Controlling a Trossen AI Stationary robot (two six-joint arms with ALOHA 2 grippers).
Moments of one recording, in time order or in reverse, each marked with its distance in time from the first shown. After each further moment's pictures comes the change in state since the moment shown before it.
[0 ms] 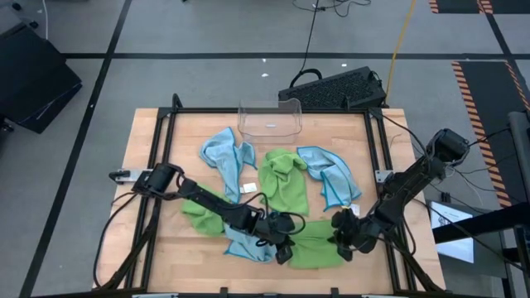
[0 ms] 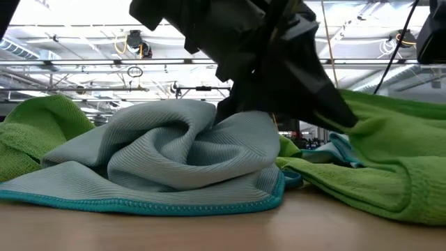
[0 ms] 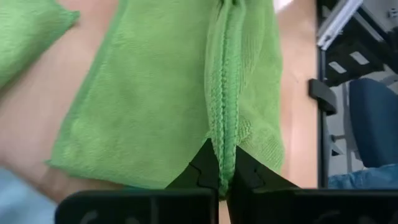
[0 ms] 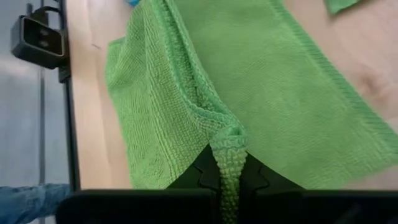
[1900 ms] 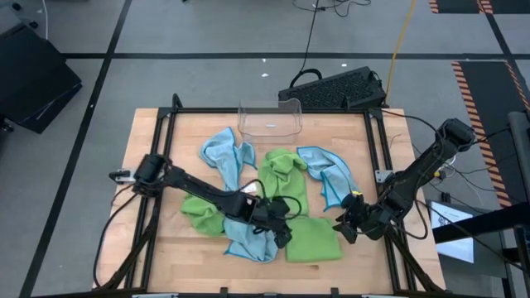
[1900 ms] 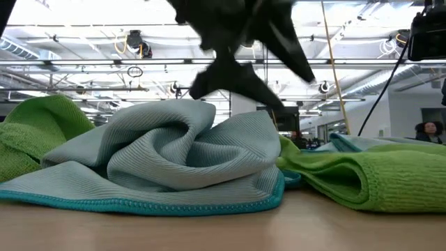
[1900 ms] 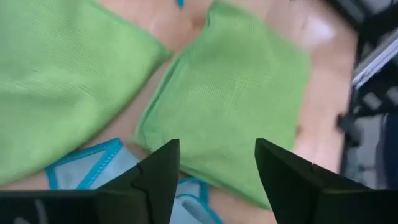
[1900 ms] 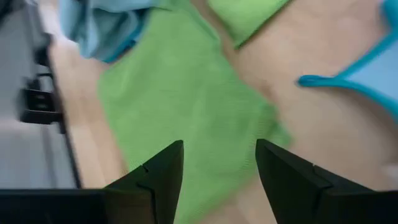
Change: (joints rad) left arm 0.052 -0.144 0.000 -0.226 -0.102 -0.092; right arm -0.026 -0.283 -0.044 -0.234 0.080 0.203
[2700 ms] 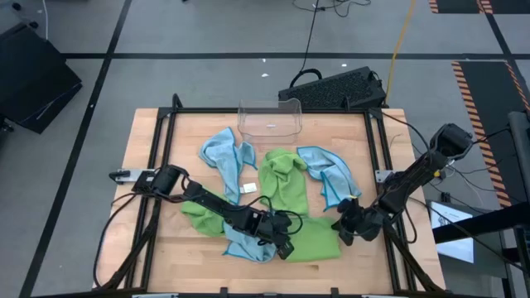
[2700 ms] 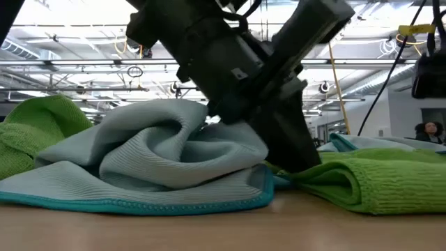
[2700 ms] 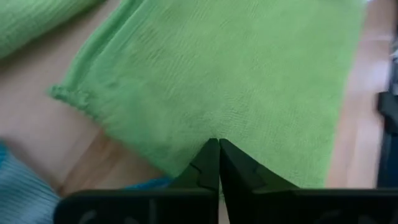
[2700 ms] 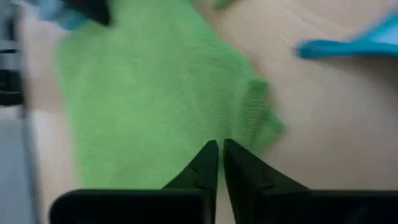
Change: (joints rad) left arm -0.045 0.200 0.001 0.162 0.037 -0.083; right arm -0.001 0.164 -0.160 0.303 -0.027 -0.031
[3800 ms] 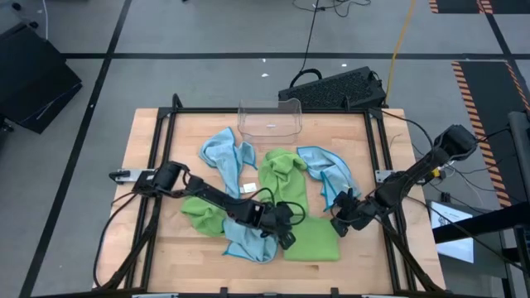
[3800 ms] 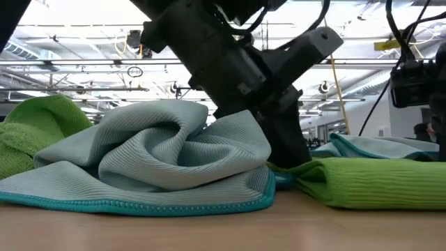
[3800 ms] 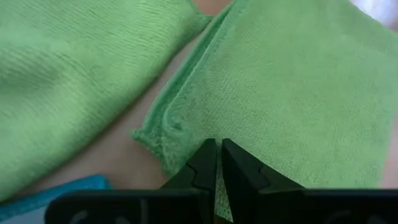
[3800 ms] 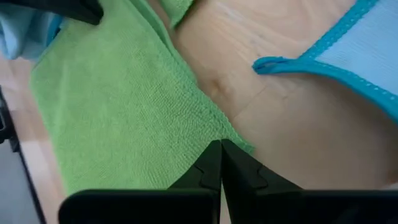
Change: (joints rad) left arm 0.055 -0.011 -0.001 -0.030 -0.062 0.111; right arm -0.173 -0.055 0.026 -0.092 -0.156 0.022
